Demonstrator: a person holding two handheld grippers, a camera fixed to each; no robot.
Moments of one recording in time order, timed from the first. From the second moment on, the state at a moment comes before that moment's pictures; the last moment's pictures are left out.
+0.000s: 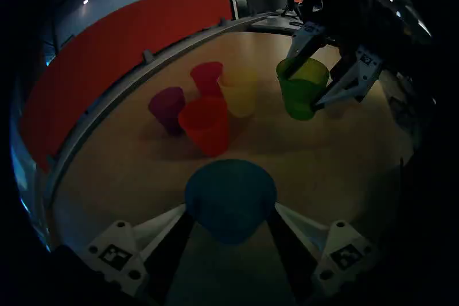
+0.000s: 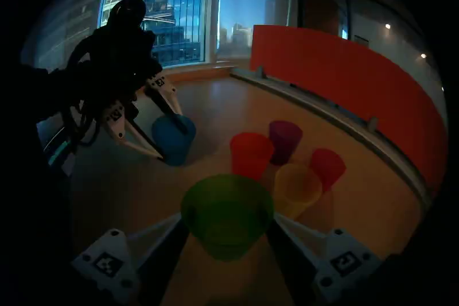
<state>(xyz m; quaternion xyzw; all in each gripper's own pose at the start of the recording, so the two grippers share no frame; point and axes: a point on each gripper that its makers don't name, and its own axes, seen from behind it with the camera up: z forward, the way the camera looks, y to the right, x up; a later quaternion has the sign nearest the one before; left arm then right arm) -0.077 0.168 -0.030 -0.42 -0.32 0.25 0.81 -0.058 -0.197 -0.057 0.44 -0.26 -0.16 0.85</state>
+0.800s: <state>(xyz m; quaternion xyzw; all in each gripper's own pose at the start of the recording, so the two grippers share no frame) -0.098 0.158 -0.034 -0.42 -0.33 0.22 0.81 -0.078 -0.200 -0.058 0.44 -0.27 -0.16 0.84</state>
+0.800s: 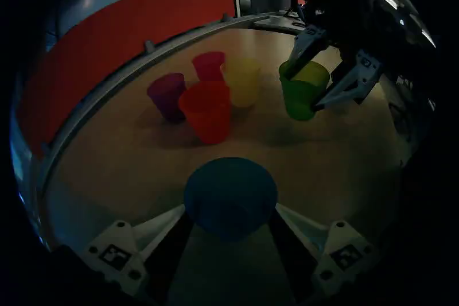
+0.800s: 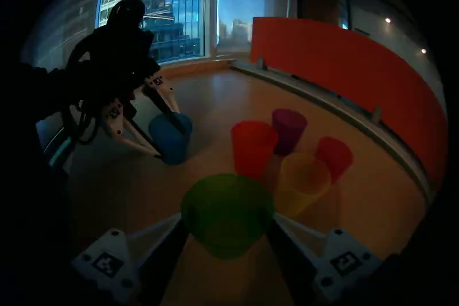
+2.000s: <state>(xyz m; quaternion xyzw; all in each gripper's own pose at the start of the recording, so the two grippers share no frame) -0.116 0.127 -0.058 -0.40 -0.36 0.23 0.81 -0.099 -0.195 -0.059 0.43 -0.29 -0.15 0.84</state>
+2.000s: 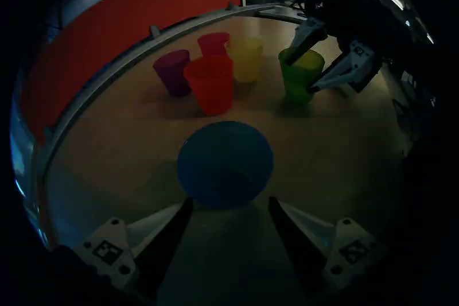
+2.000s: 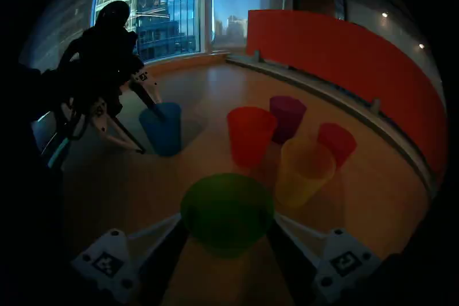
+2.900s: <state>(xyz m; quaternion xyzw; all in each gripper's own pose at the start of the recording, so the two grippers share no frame) -0.103 0.114 -0.071 -0.38 -0.36 0.22 0.82 -0.096 -0.173 -0.072 0.41 -0.29 -0.14 0.86</state>
